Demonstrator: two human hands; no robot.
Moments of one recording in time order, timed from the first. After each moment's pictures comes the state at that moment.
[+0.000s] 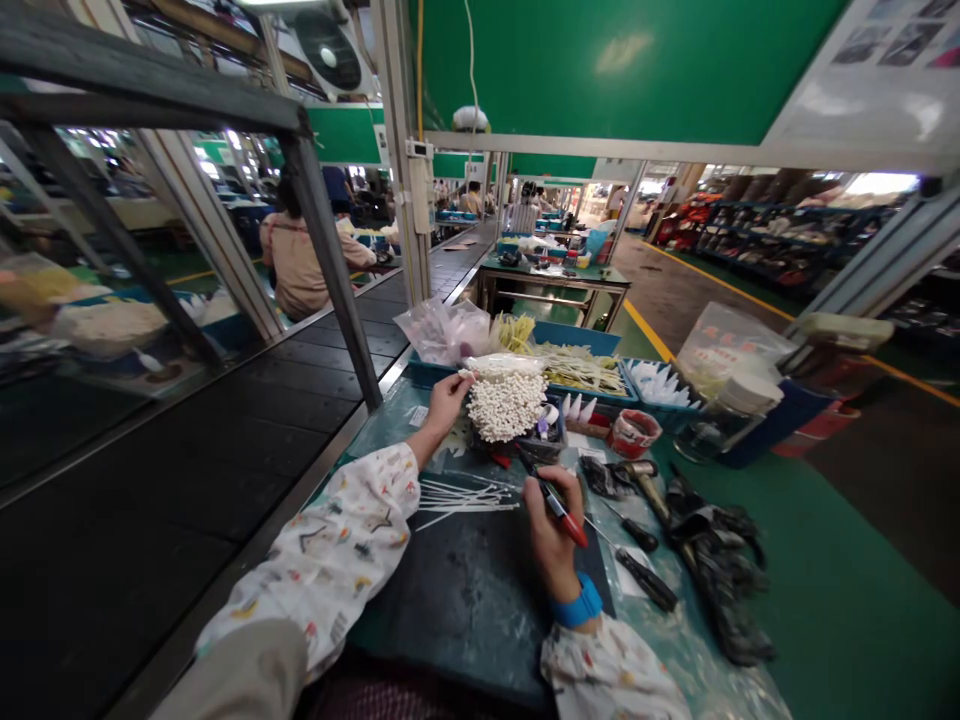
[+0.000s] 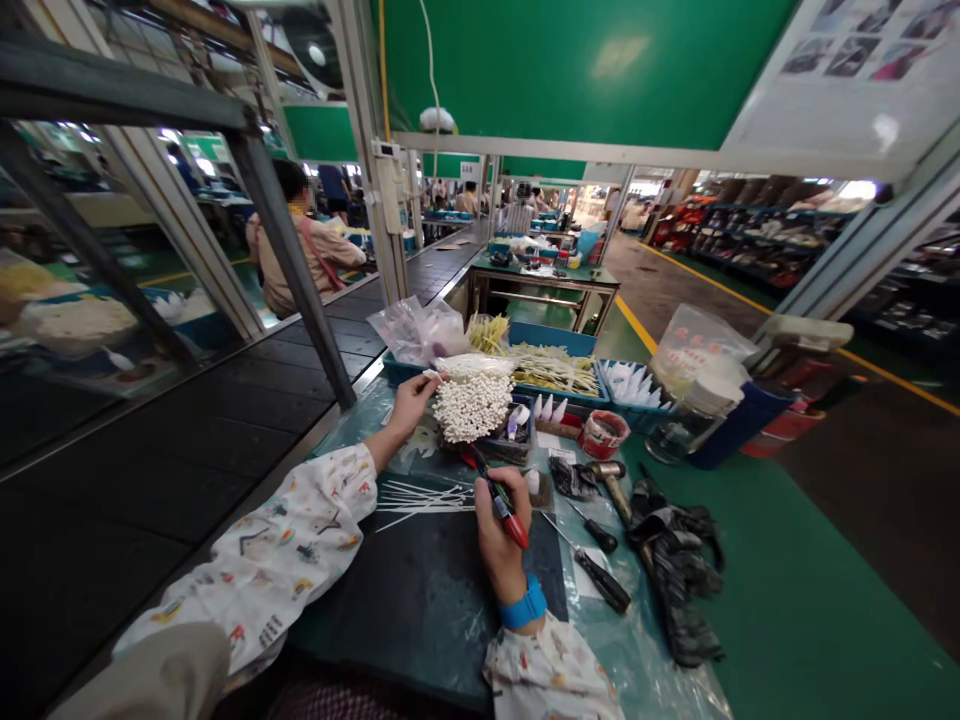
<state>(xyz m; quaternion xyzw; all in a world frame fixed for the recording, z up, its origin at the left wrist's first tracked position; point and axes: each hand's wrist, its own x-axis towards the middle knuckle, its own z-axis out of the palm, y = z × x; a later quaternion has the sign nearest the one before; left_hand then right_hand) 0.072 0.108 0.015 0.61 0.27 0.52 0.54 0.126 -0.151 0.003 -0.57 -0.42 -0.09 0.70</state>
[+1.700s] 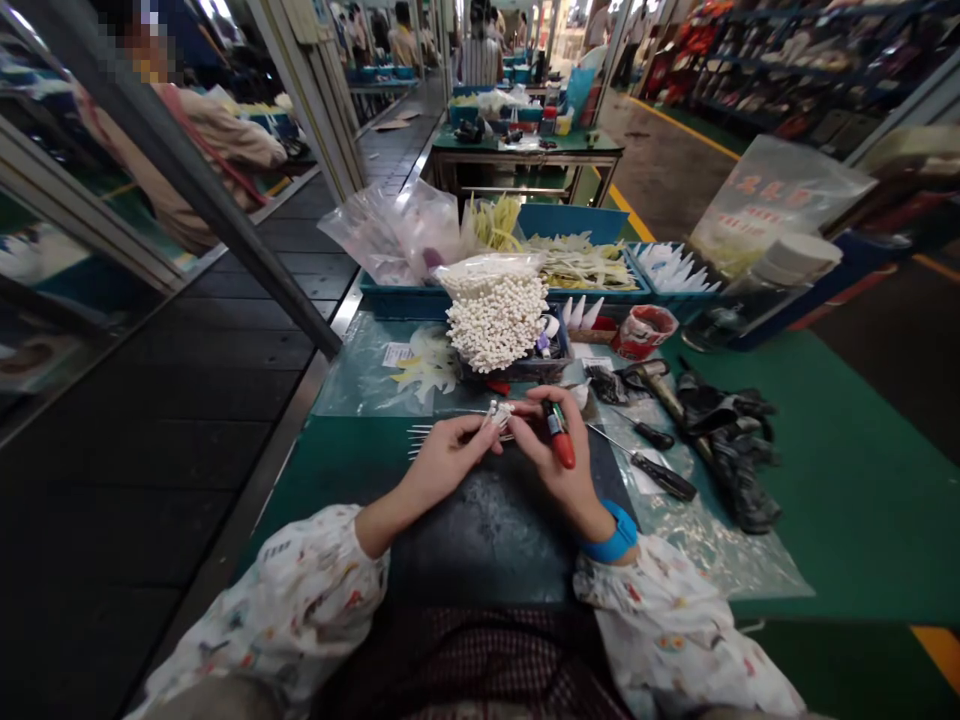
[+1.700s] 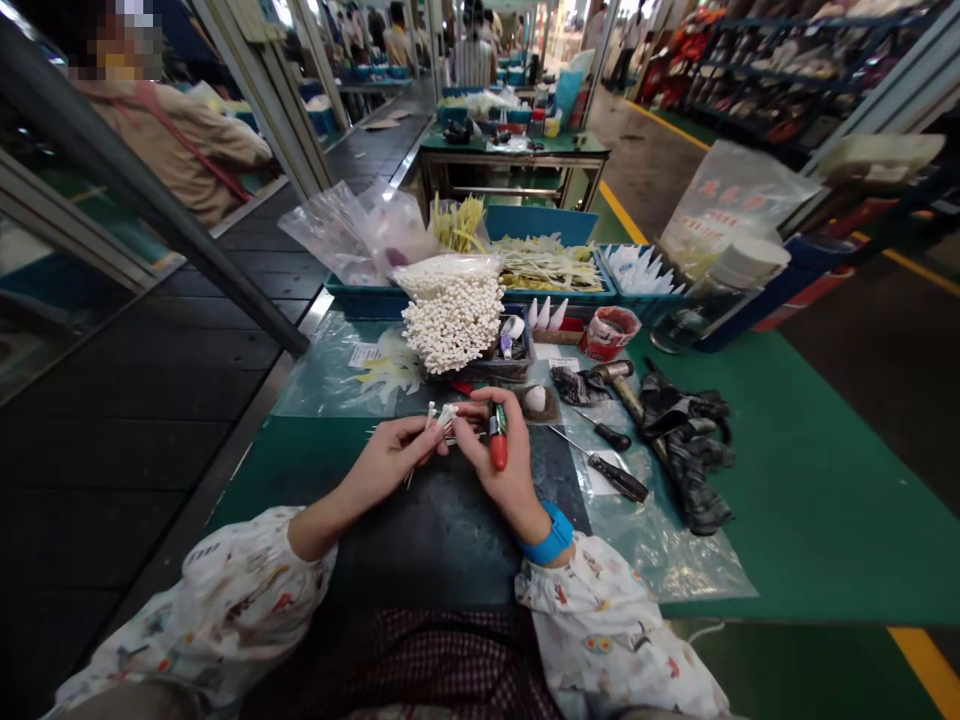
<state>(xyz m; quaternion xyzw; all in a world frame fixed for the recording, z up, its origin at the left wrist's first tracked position) -0.013 -0.039 0.022 0.75 0.22 0.19 0.59 0.114 -0.146 0.002 -0.56 -0.34 0.22 0.72</state>
